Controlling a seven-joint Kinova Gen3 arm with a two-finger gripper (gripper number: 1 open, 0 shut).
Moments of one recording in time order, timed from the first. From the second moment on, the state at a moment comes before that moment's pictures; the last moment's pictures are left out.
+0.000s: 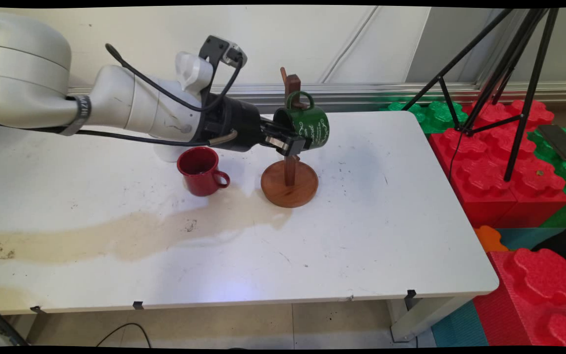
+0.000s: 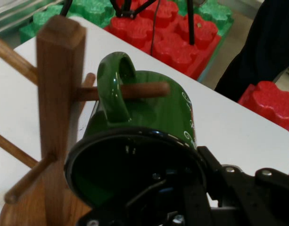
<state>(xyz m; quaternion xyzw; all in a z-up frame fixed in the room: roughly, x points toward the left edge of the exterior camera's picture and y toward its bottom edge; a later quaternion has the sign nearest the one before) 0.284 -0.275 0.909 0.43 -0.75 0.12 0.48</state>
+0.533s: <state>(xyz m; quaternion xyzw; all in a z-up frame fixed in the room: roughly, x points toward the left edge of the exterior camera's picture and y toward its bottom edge) 0.288 -0.262 0.917 0.41 -0.76 0.12 0.48</state>
